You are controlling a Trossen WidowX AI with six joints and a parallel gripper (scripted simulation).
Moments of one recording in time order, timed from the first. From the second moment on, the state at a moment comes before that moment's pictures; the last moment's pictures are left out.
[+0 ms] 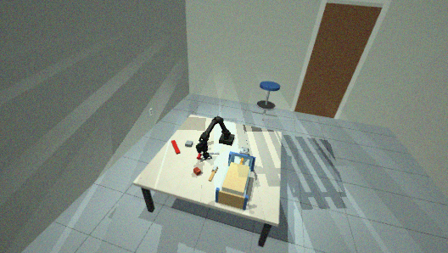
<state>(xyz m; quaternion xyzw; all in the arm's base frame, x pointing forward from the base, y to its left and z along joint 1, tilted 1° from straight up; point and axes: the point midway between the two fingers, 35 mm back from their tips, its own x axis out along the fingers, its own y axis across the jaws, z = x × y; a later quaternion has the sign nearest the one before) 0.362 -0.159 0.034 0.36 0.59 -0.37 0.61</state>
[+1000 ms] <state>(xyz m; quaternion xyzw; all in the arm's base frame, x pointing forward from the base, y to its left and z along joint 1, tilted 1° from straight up) 0.363 -0.160 0.004 0.37 0.59 -0.37 0.62</state>
